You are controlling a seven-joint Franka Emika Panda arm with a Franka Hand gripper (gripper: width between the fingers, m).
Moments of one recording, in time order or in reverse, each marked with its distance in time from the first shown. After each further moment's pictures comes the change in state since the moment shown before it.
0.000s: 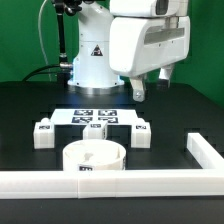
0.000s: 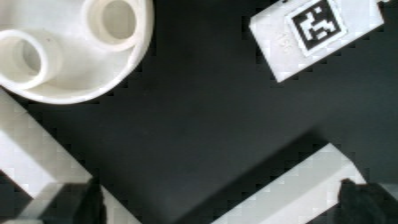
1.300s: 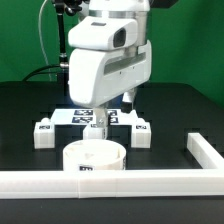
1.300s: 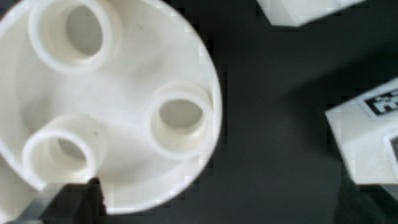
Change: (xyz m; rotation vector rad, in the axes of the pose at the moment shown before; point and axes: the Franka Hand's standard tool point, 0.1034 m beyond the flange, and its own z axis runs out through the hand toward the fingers) arm -0.051 0.040 0.049 0.008 -0.002 -0.083
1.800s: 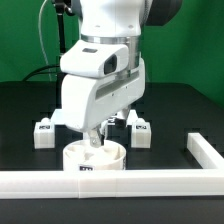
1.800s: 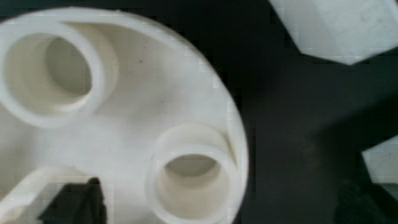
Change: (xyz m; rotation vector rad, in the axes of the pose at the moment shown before) arm -0.002 0.004 0.027 0.027 -0.009 0.008
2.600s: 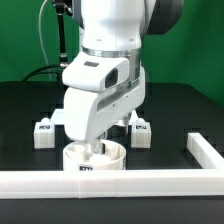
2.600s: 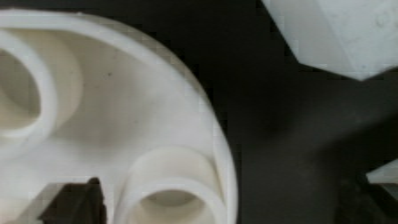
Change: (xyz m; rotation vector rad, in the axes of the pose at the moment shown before) arm -0.002 -0.006 0.015 0.022 -0.012 -0.001
